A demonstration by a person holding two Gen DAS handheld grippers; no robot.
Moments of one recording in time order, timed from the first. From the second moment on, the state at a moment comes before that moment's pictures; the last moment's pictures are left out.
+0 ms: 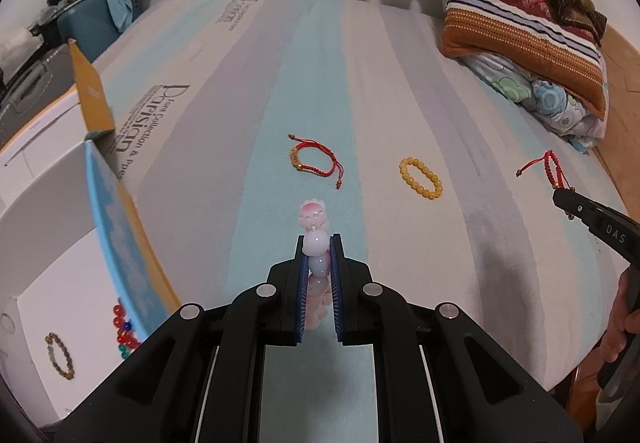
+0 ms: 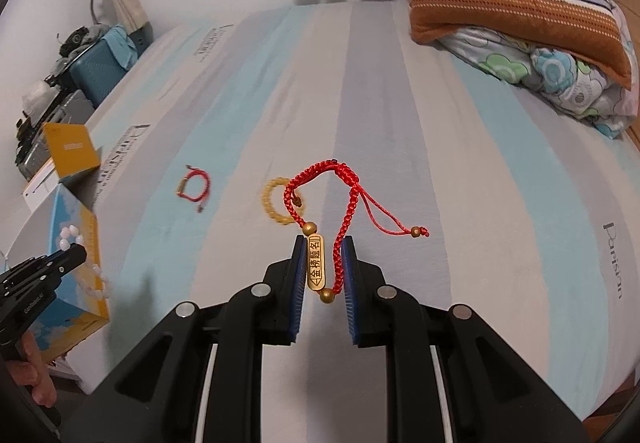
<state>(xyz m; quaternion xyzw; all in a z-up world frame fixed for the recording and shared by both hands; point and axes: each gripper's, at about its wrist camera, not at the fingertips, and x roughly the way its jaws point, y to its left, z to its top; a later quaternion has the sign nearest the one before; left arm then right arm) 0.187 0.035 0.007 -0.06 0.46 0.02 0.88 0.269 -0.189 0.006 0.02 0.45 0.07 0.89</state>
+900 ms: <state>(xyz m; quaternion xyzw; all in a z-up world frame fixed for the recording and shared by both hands) 0.107 0.119 0.068 -0.08 0.42 0.08 0.90 0.222 -0.058 0.068 -0.03 0.41 0.16 0.90</state>
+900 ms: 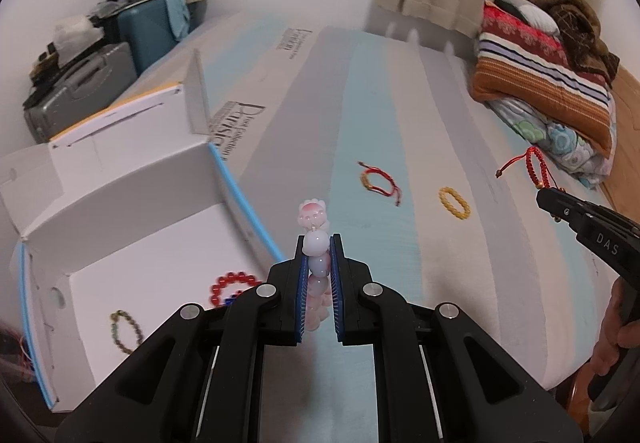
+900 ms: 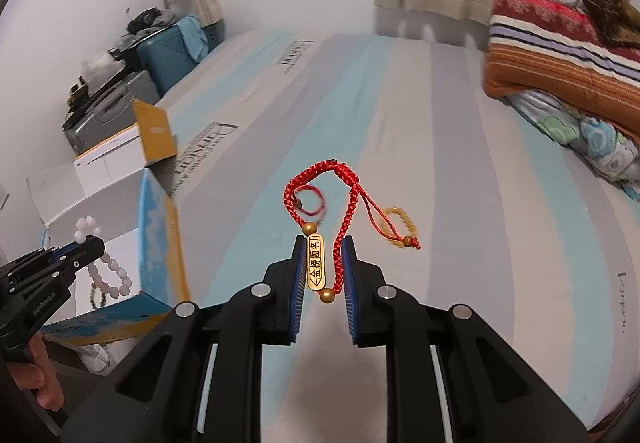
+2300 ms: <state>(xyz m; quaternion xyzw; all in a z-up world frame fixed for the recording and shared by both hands) 0.000 0.314 0.028 -0.19 0.47 0.22 0.84 0.168 0.213 0.019 -0.16 0.46 0.32 0.81</state>
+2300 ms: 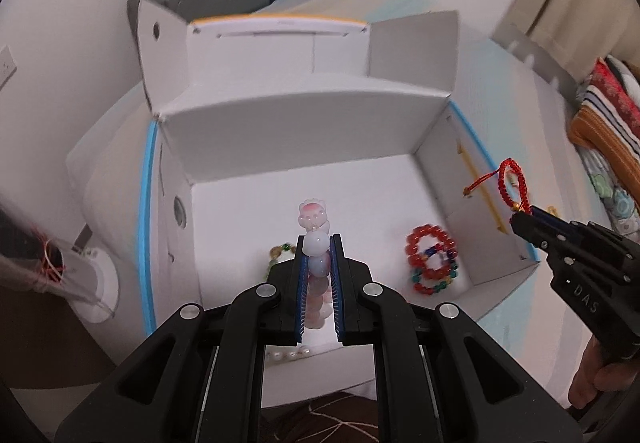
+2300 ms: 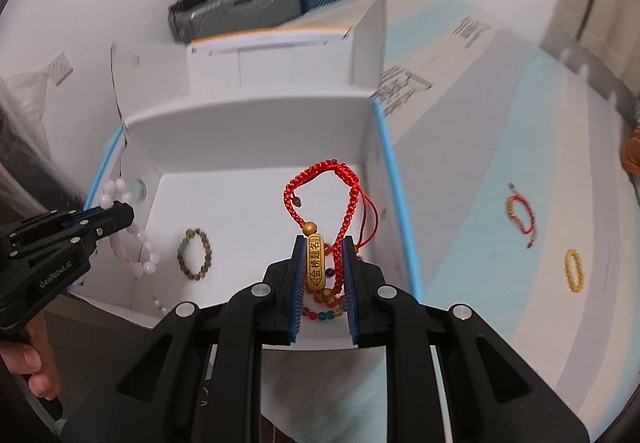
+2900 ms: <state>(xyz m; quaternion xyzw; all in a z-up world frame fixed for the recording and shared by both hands) -0.003 0.335 0.009 -0.20 0.50 0.26 0.81 0.170 0.237 -0.016 -0.19 0.51 0.31 0.78</state>
